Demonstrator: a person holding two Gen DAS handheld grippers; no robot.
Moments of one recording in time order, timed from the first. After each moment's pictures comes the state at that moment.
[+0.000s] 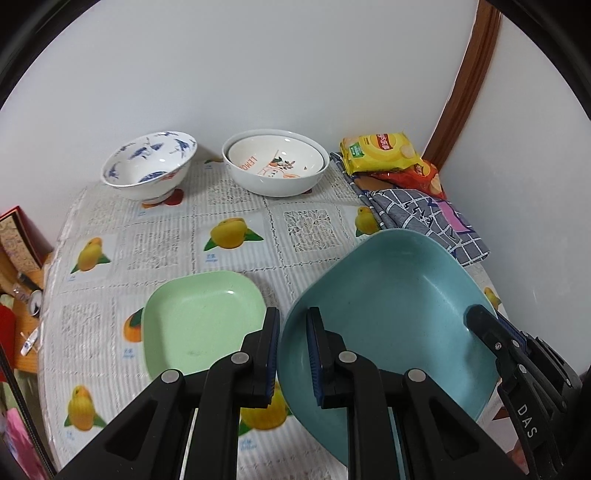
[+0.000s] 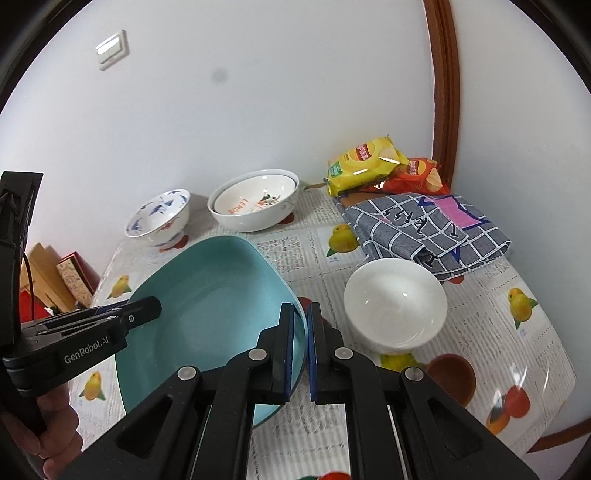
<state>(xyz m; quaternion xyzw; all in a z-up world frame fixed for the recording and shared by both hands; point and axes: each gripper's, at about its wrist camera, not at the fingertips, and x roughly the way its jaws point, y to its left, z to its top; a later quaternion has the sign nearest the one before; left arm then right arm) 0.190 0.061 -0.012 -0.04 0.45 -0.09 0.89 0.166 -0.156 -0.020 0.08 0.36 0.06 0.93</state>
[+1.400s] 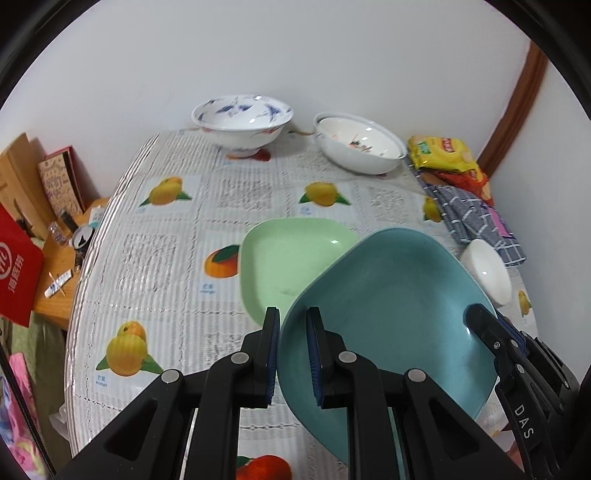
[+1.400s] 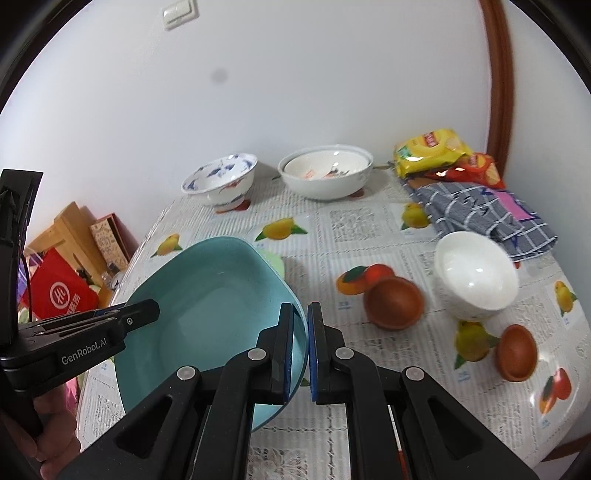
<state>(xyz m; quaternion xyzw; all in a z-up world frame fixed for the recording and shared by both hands) 0.149 0.153 -0.050 -0.08 0.47 0.00 0.88 0.141 -0.076 -0.047 0.05 0.37 0.14 0.92</state>
